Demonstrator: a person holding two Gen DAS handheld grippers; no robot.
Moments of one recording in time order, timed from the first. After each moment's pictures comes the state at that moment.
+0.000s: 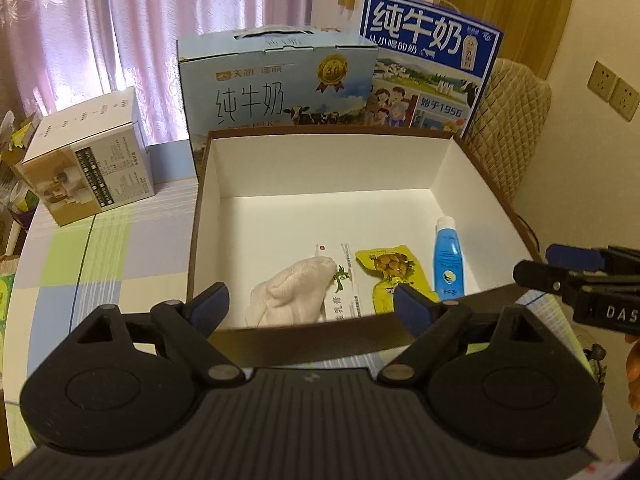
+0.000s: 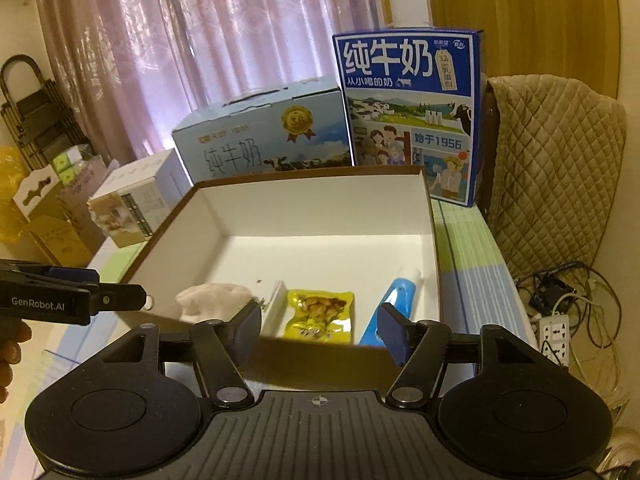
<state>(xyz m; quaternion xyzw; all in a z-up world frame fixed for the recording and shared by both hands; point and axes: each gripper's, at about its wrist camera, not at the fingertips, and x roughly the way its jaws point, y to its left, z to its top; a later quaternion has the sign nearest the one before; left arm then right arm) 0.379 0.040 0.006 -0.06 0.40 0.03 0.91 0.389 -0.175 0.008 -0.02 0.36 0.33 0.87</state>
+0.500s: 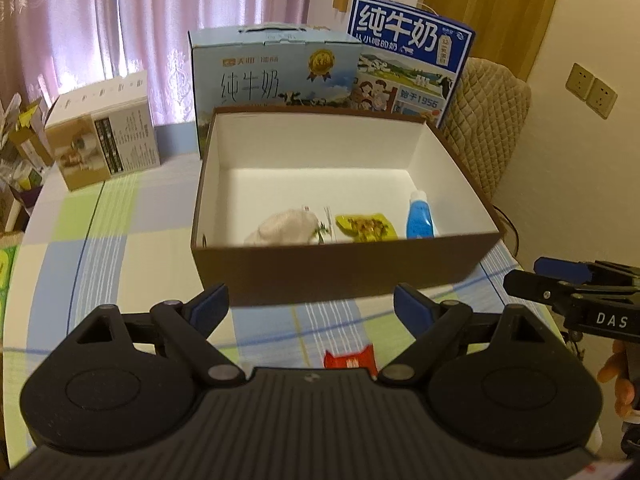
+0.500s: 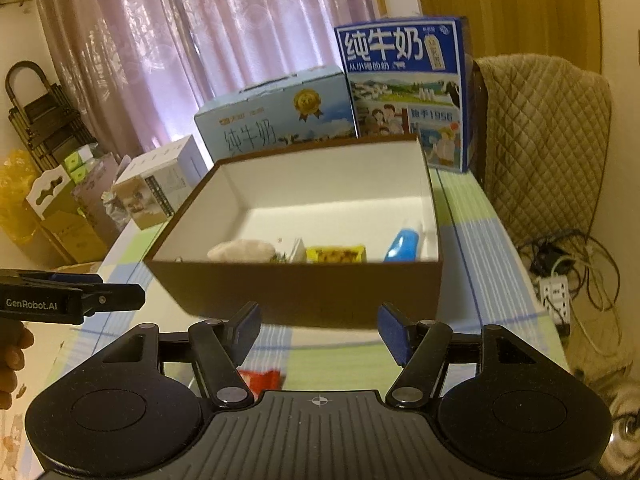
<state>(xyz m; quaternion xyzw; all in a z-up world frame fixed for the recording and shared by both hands) 0.305 0.025 0.014 -0.07 0.41 0.02 0.91 0.327 -0.204 0.004 0.00 0.38 0.33 0.86</state>
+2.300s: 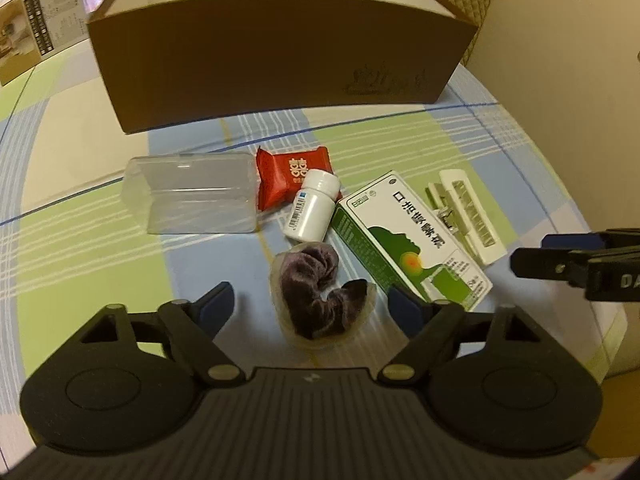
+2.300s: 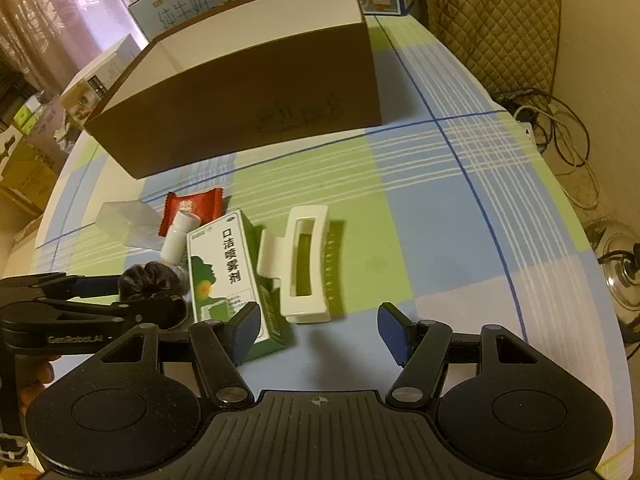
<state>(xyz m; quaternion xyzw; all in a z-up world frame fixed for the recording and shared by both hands) 0.256 -0.022 -0.115 -0.05 0.52 -0.05 0.85 0.275 -0.252 -0.086 0.00 0.52 0.25 0.82</state>
